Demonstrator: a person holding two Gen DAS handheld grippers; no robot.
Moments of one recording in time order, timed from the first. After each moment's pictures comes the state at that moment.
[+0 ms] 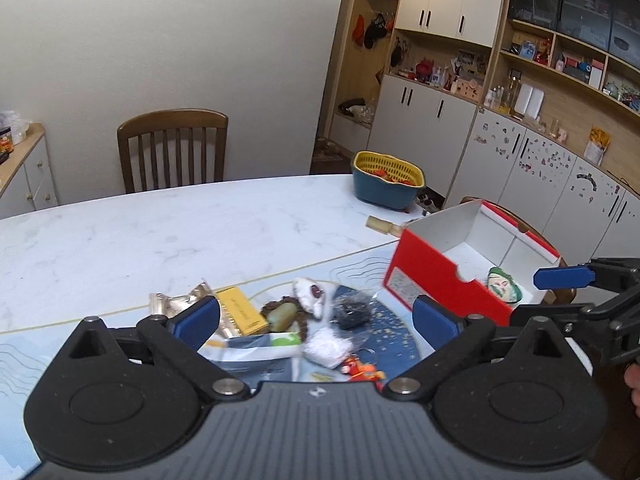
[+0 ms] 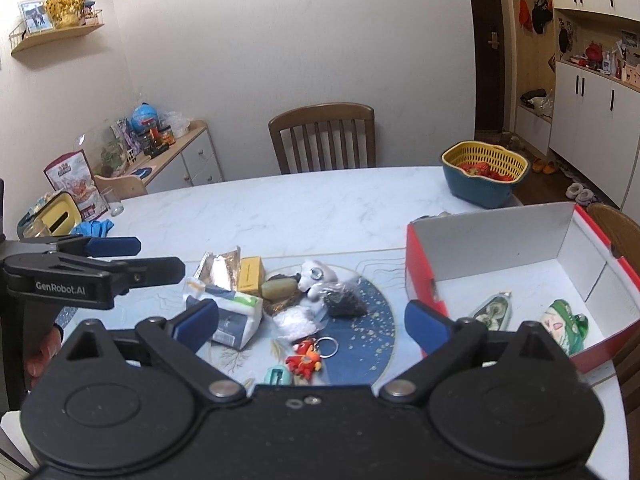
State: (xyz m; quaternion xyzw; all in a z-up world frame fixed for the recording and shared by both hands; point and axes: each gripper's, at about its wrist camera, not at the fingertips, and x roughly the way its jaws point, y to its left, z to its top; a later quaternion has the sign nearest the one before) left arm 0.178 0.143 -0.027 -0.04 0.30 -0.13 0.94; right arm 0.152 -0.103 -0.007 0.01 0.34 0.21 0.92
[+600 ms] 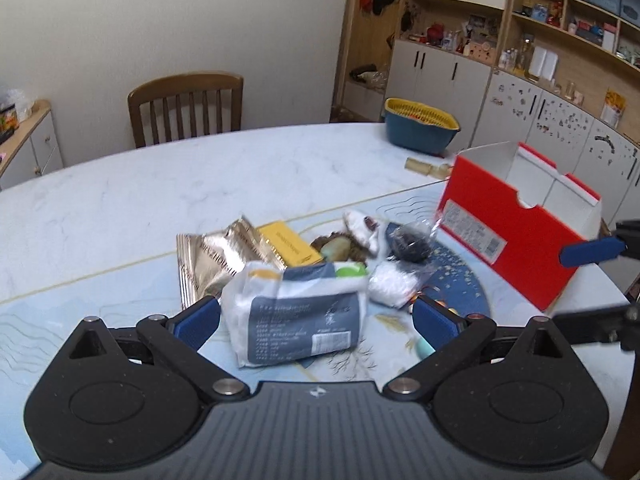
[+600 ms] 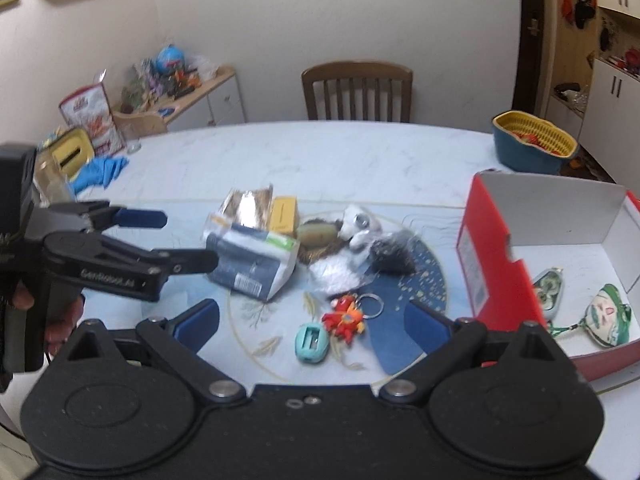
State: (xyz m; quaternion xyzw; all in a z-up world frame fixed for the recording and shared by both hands) left arm 0.193 0.176 -0.102 -0.01 0.35 -0.12 0.93; right arm 0.150 -0.052 -0.056 -0.05 0.38 0.25 0.89
